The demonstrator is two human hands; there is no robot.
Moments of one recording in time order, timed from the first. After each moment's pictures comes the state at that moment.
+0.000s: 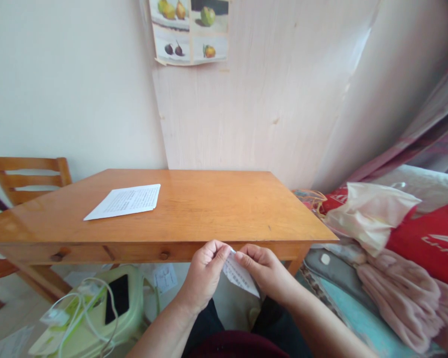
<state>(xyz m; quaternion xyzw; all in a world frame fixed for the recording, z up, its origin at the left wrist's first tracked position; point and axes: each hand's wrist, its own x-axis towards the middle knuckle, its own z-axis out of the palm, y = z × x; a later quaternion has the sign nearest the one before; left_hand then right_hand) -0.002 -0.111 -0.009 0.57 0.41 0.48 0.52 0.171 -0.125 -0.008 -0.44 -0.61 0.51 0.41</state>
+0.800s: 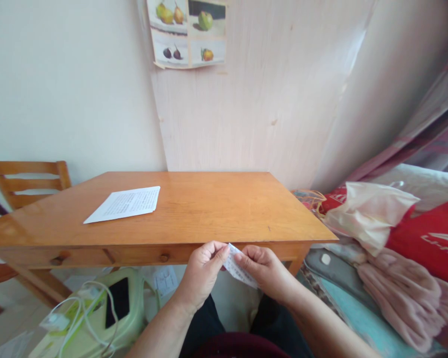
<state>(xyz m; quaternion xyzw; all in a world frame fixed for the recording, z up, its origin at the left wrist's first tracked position) -0.008 -0.107 0.000 0.58 0.39 0.48 0.53 0.172 -0.121 -0.012 -0.43 -0.58 0.55 0.42</state>
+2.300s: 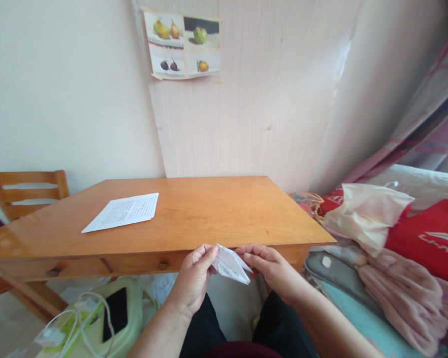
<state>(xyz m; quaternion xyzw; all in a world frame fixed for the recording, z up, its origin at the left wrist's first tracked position) -0.015 -0.094 -0.016 0.43 0.34 0.52 0.65 0.188 -0.116 -0.007 -0.40 -0.58 0.54 0.47</state>
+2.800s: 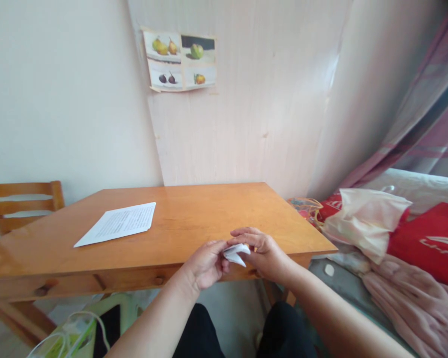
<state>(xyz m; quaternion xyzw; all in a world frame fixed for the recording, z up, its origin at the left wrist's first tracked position) 0.011 -0.043 0.018 0.36 0.32 0.38 0.79 0.193 -0.069 0.030 -0.34 -0.78 0.24 0.46</state>
